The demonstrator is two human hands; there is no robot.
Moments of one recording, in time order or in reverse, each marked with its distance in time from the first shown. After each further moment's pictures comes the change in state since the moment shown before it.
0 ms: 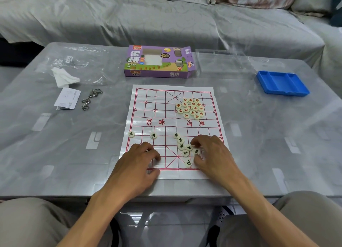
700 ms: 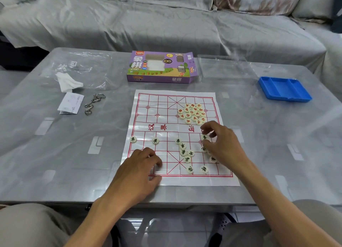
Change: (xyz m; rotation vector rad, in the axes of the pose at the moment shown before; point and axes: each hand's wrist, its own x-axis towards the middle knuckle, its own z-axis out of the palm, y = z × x) left_hand 0.000 -0.001 0.001 -0.011 0.005 0.000; right_hand 0.041 0.014 -0.021 0.176 0.053 0.142
